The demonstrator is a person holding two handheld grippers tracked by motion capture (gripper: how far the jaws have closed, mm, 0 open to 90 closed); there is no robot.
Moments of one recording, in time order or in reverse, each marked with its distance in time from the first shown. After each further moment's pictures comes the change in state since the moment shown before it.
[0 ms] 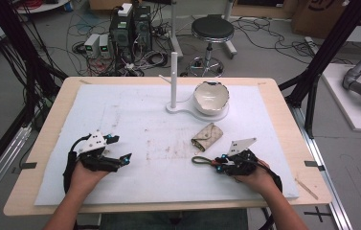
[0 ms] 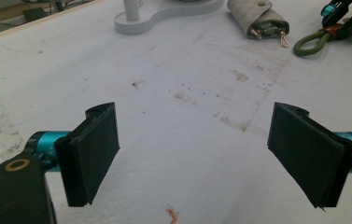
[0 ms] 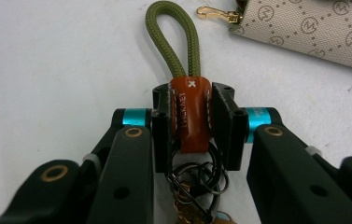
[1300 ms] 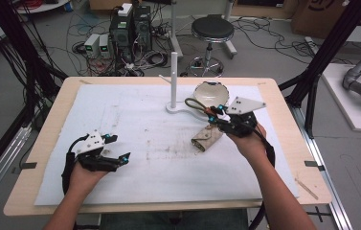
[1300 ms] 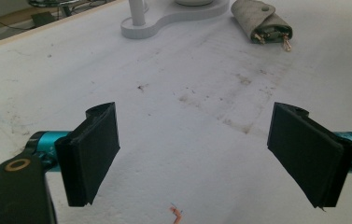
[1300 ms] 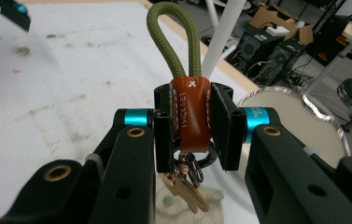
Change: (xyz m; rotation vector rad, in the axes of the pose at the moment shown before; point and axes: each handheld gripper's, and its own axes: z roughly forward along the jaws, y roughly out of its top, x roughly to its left) left arm -0.001 0.001 -0.004 -0.013 0.020 -0.005; right arm -0.020 0.126 -0.057 -0.338 -0.340 -0.075
